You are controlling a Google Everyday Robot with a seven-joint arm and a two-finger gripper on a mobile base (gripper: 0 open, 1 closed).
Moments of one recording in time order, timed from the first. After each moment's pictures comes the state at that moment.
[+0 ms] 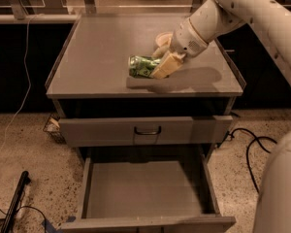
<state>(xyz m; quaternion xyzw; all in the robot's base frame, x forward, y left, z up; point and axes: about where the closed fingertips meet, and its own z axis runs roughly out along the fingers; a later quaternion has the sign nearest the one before) 0.642 -0.048 0.877 -0.66 0.67 0.22 0.28</state>
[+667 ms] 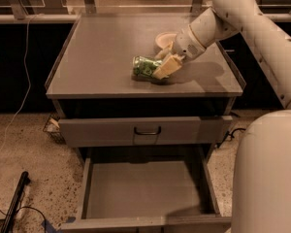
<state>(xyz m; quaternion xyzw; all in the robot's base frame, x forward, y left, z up) 0.688 -0.054 0.847 -0.63 0.68 0.24 0.28</state>
